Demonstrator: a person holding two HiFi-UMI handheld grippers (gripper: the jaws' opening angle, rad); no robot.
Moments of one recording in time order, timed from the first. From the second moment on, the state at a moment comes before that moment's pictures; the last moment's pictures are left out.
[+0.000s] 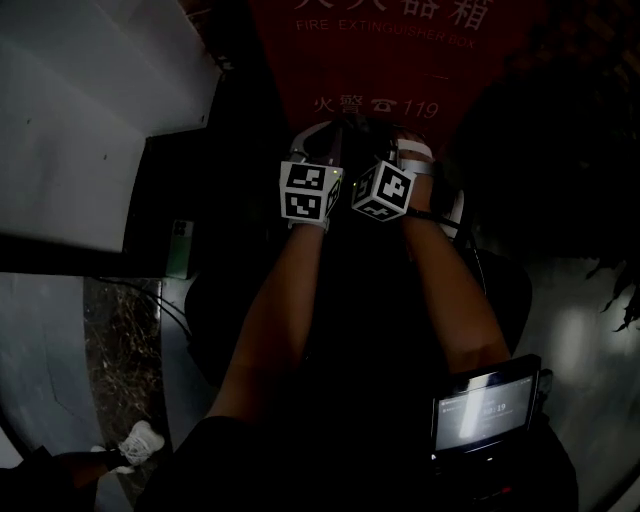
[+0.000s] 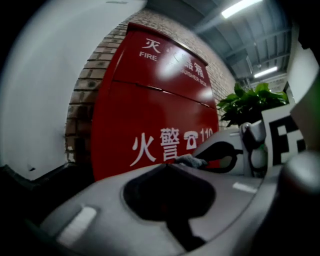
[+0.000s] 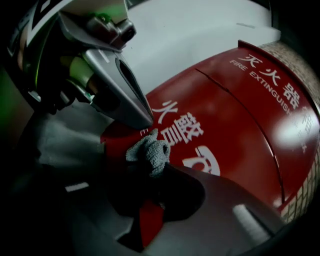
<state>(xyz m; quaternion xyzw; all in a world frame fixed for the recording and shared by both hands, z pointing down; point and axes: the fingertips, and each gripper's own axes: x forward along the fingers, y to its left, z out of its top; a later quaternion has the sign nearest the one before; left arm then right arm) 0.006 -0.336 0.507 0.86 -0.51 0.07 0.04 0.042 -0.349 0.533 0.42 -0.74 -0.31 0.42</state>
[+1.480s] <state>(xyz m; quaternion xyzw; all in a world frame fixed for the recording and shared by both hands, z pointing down) -0.098 -0.324 0.568 0.75 -0.64 0.07 0.18 -0.043 -0.336 0.561 0.38 -0.80 -0.27 0.38</state>
